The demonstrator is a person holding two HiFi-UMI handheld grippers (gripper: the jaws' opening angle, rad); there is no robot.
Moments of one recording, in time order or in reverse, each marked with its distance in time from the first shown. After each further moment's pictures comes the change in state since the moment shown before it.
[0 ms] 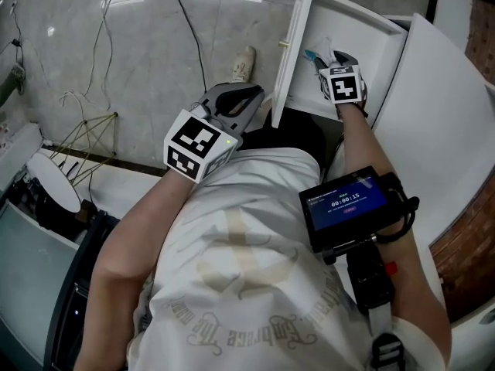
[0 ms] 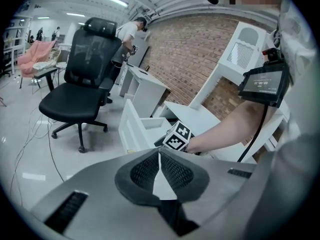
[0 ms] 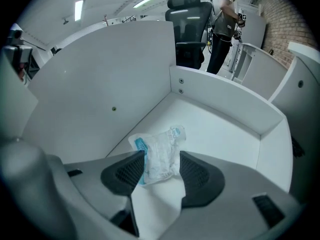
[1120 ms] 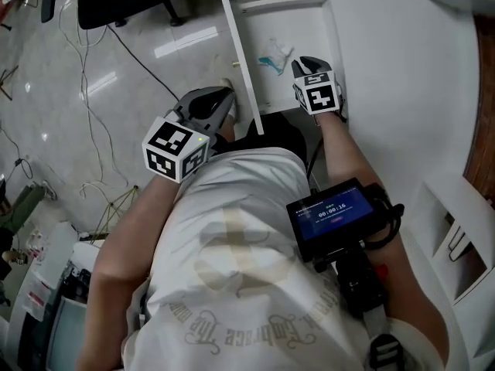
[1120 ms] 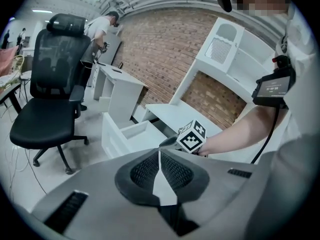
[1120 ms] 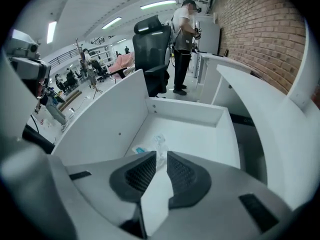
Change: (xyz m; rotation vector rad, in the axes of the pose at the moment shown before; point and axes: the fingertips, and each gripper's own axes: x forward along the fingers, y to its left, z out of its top) left arm 0.032 0.012 0.040 0.213 0.077 -0.214; right arm -0.067 -0.017 -0.009 0.314 -0.155 -0.180
